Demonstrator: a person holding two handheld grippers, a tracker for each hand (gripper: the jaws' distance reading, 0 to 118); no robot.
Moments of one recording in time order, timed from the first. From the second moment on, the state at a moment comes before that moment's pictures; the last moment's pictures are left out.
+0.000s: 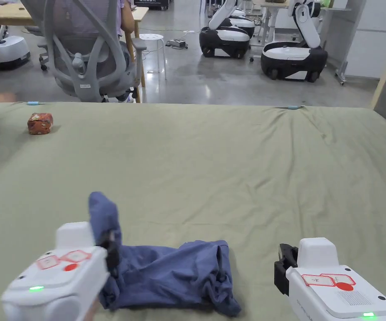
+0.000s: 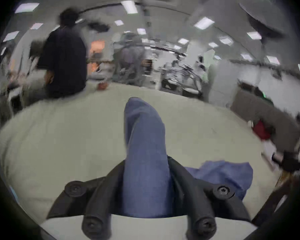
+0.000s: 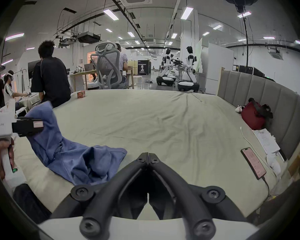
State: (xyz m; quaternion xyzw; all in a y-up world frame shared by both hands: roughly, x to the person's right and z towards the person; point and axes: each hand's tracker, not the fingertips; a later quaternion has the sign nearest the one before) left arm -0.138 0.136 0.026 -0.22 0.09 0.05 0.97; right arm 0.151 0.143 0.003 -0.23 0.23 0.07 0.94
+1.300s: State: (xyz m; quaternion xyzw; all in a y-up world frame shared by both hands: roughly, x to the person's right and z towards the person) left arm -0.028 0.051 -0.016 -0.33 -0.13 0.27 0.89; right arm 0.164 0.130 0.001 -0.27 0.26 0.04 0.93
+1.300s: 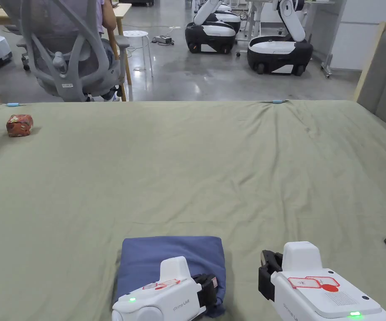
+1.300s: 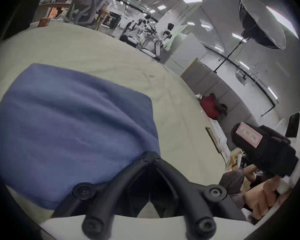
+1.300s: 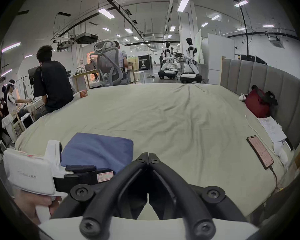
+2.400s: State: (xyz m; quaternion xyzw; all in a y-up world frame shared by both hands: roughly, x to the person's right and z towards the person) left arm -0.173 0.032 -0.015 -0.32 -0.11 0.48 0.81; right arm 0.059 0.070 -0.031 -0.31 0.31 0.11 0.89
